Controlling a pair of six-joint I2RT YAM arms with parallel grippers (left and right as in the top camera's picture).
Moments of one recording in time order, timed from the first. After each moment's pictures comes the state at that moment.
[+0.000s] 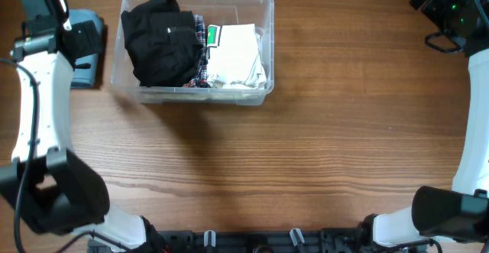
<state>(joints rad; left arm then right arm) 0.27 1.77 1.55 -0.70 -0.26 -0.01 -0.19 1.67 1.91 -1.07 0.09 0.49</state>
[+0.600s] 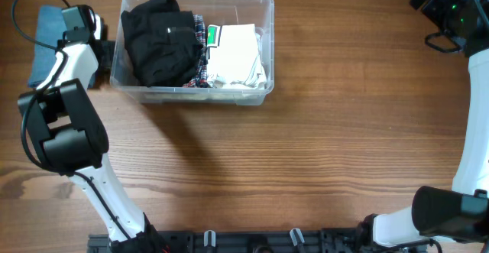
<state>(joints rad) 0.27 2.20 1.55 -0.34 -0.31 0.27 -0.19 1.67 1.91 -1.07 0.09 0.49</state>
